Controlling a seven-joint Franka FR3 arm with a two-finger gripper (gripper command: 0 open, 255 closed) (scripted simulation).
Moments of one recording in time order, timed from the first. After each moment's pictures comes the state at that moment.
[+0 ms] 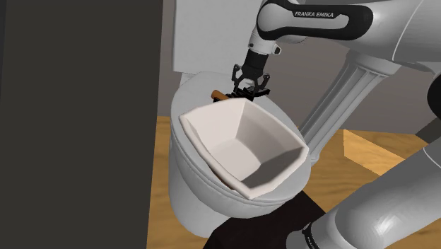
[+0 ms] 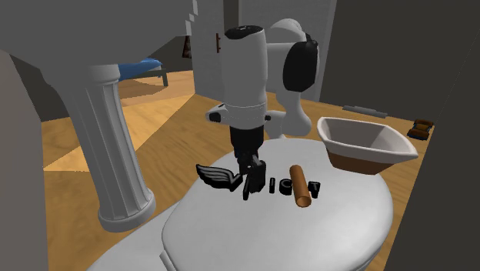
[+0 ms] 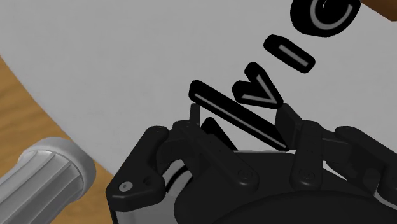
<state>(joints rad) -0.14 -0.04 0.10 -1.85 0.03 1.74 0.81</state>
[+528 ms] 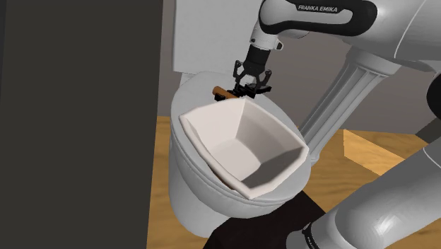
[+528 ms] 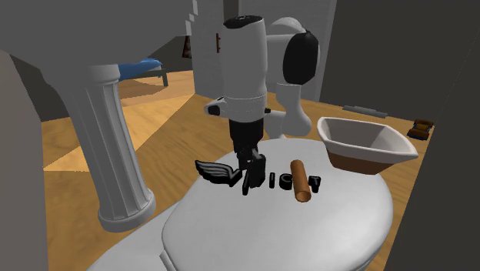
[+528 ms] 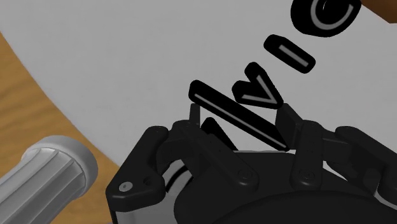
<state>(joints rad) -0.14 -0.04 0.10 -1.81 0.03 1.70 0.81</state>
